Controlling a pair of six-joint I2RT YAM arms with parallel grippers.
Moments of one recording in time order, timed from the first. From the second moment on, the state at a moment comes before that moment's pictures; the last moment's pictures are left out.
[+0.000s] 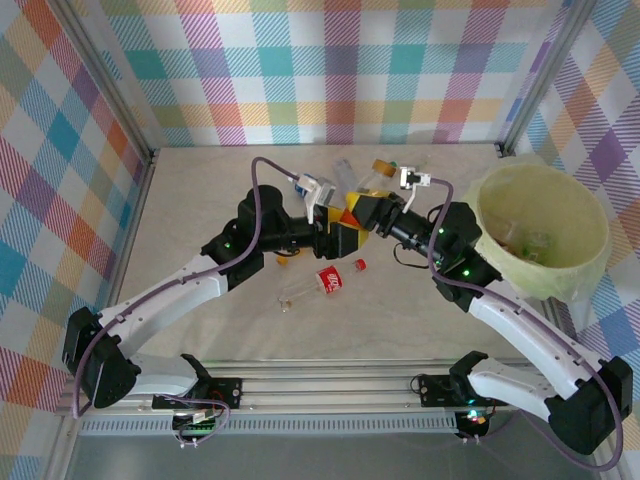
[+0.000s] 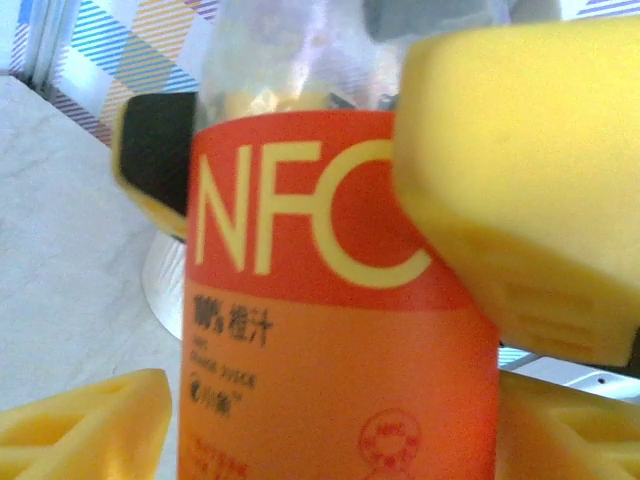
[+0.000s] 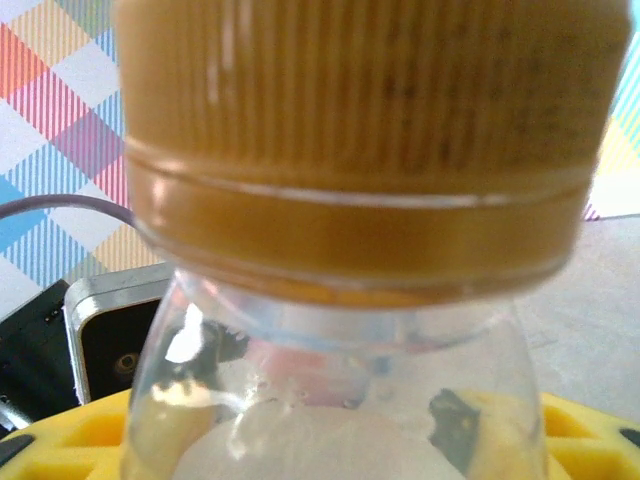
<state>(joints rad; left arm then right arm) -0.76 1.30 1.11 0.06 0.58 -0.49 0.62 1.01 0.86 0.27 -0.32 0.74</state>
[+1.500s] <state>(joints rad) -0.75 1.30 1.05 -0.07 0.02 -0.59 0.25 1.00 1.51 -0.92 0.72 -0.04</state>
